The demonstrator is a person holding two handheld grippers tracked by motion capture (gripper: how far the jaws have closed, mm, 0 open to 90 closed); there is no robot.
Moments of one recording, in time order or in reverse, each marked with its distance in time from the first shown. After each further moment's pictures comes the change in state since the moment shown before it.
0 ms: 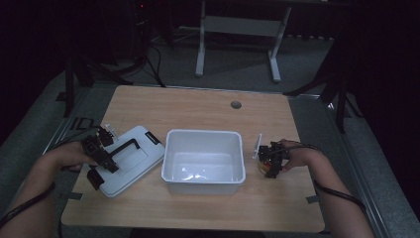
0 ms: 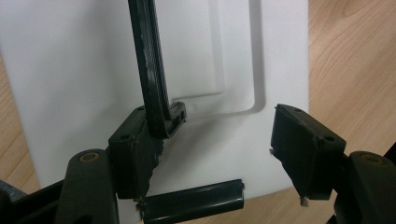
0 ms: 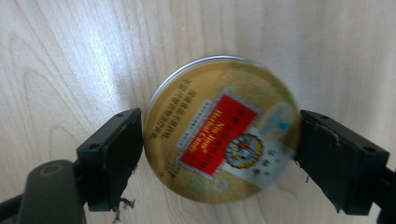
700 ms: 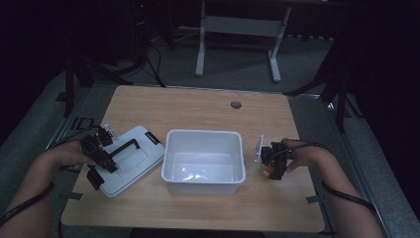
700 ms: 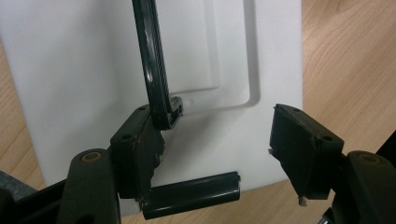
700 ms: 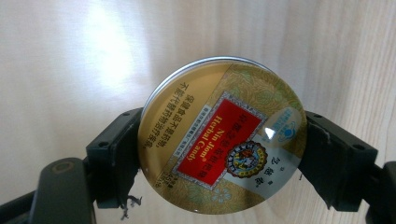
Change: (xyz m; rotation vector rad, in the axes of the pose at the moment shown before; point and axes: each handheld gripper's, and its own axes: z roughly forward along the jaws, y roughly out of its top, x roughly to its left) left arm -0.003 -0.001 -0.005 0.012 0.007 0.007; right arm 0.020 0.000 -0.039 0.003 0.003 -0.105
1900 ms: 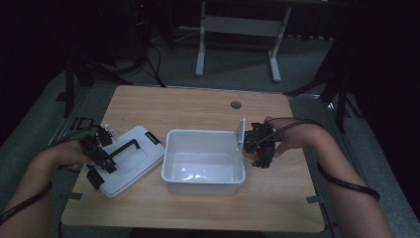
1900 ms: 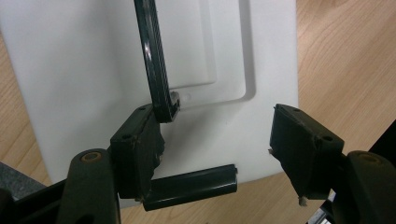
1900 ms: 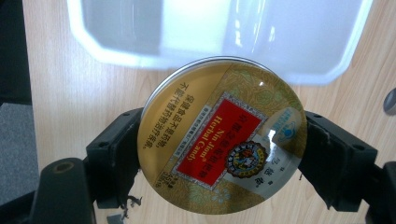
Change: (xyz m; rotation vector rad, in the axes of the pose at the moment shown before) left arm -0.003 0.000 -0.005 0.011 0.001 0.013; right arm 0.023 0.072 -0.121 -0.080 -0.103 -0.189
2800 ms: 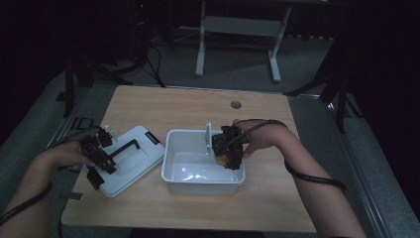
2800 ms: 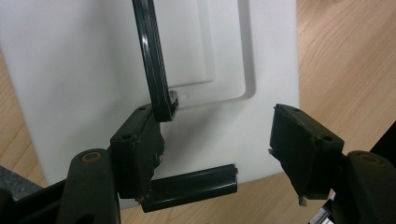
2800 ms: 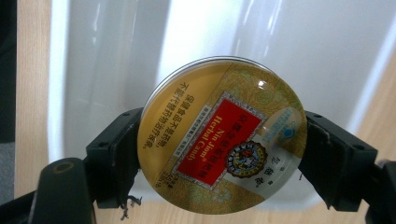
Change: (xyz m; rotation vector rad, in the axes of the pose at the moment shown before) left arm -0.001 -0.001 0.004 0.006 0.001 0.009; right arm -0.009 0.072 0.027 -0.033 0.016 -0.100
